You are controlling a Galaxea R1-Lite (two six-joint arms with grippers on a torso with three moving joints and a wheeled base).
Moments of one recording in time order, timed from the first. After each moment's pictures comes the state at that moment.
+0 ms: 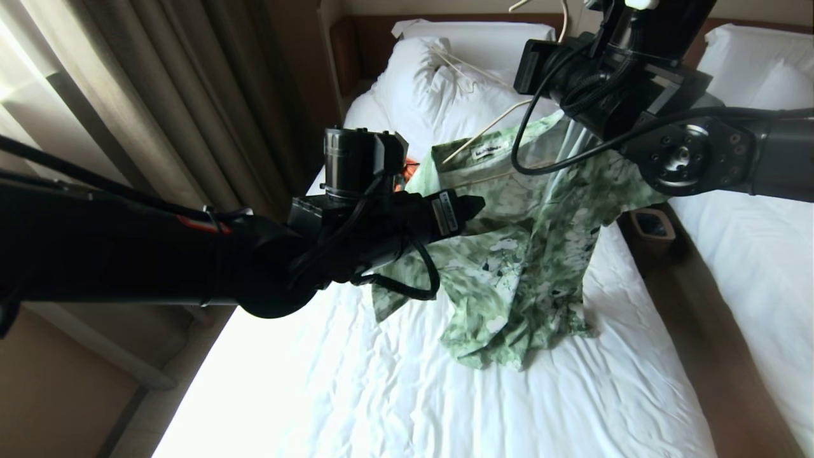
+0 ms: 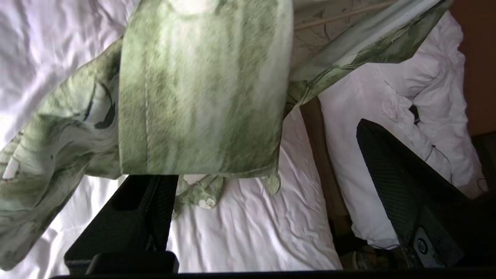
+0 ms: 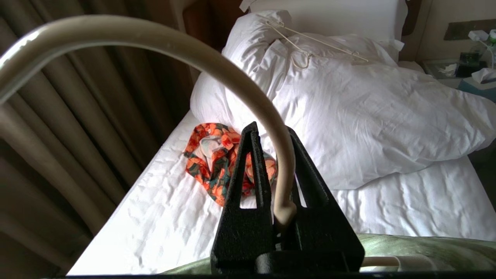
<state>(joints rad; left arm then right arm) -0.74 1.90 -1.33 -0.38 0.13 -0.46 0.50 2.04 -1.94 -0.45 -0.31 0.01</state>
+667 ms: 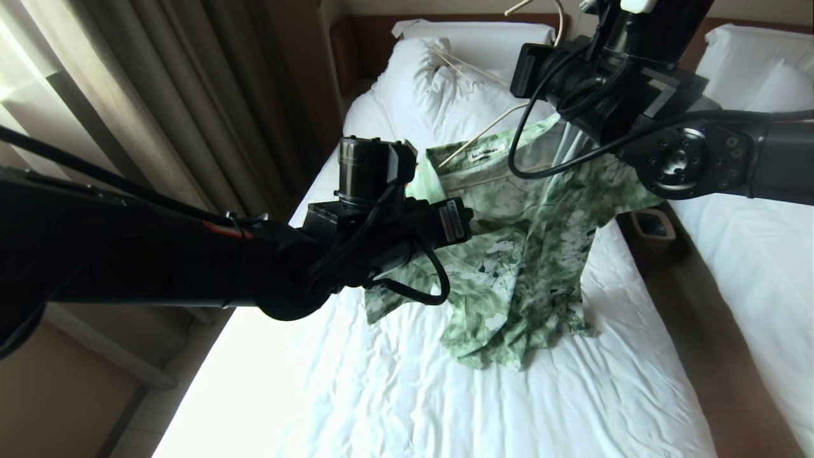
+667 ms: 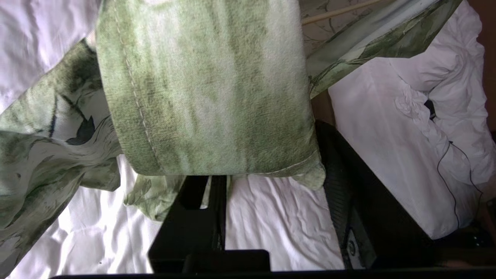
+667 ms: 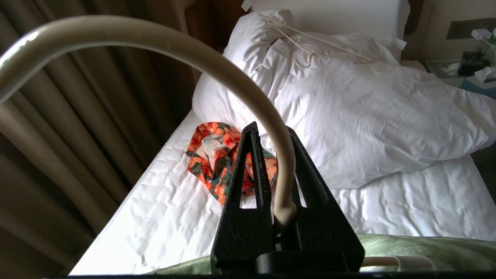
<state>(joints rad) -0.75 1.93 -1.34 -0.39 0.15 -0.44 0.51 2.04 -1.93 -0.46 -0.31 0.01</state>
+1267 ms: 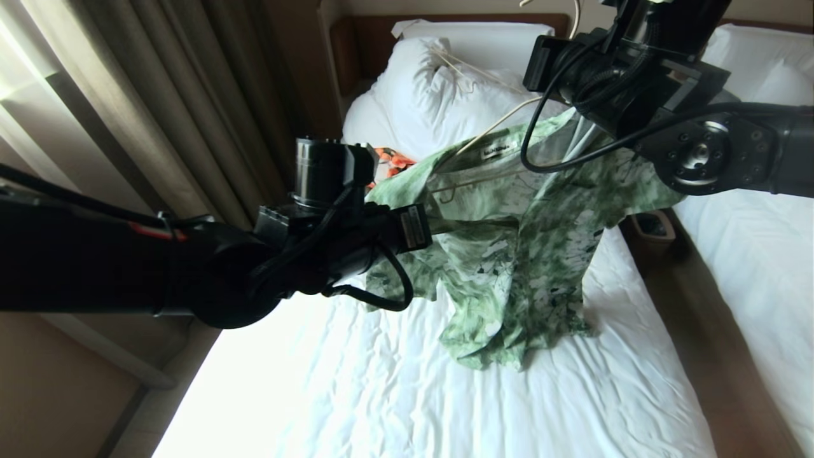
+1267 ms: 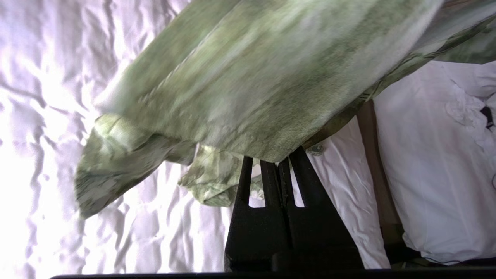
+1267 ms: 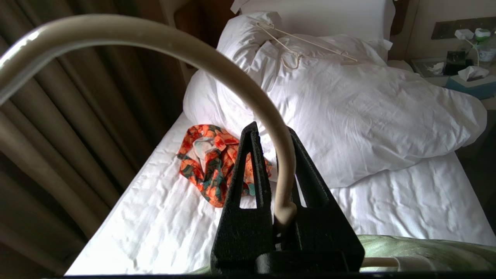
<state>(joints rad) -0.69 1.82 -1.20 -0.34 0.24 -0.40 0.49 2.01 -1.89 -0.46 -0.32 0.01</state>
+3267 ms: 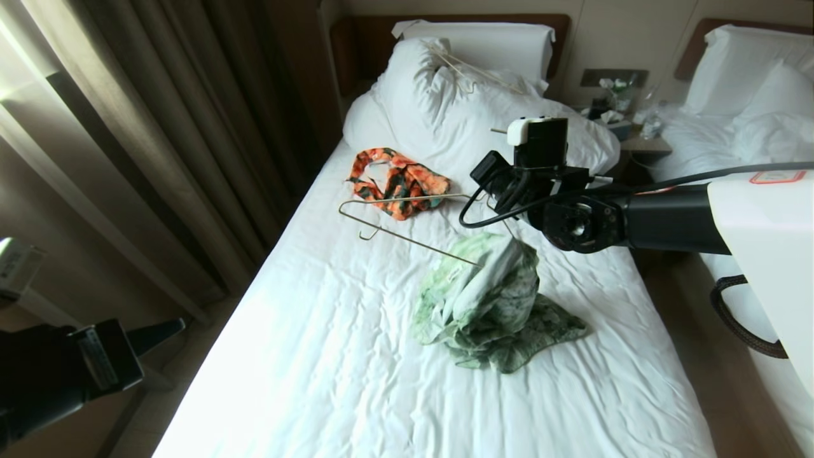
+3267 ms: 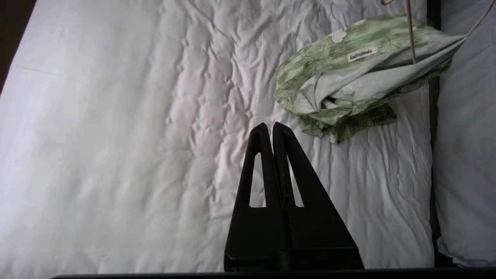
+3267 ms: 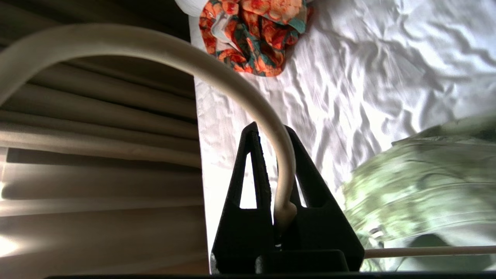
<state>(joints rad) -0.19 0.97 -0.54 -0.08 -0.01 -0.37 0.53 2.24 -1.92 -0.21 -0.33 0.87</state>
